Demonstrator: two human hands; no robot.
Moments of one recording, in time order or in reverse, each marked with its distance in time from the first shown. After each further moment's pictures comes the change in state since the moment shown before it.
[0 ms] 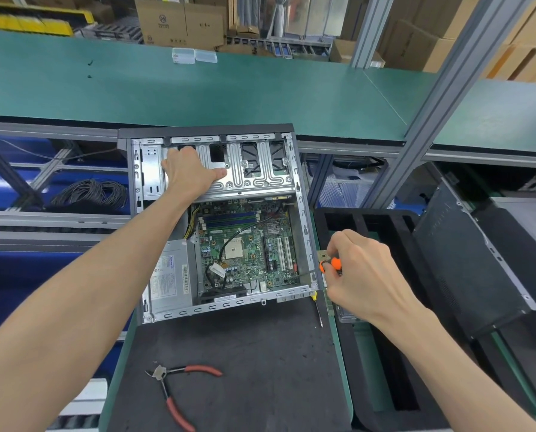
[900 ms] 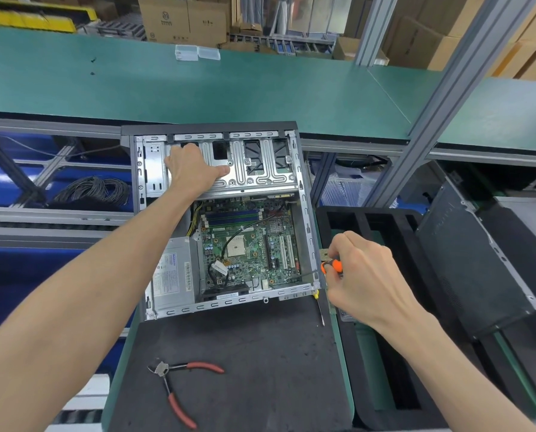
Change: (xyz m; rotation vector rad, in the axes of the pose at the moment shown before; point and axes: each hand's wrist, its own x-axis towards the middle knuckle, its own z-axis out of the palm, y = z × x) left_hand -0.003 0.003 -0.002 -0.027 -0.014 -0.015; right_hand -0.004 -0.004 0.002 -0.026 -0.007 0.008
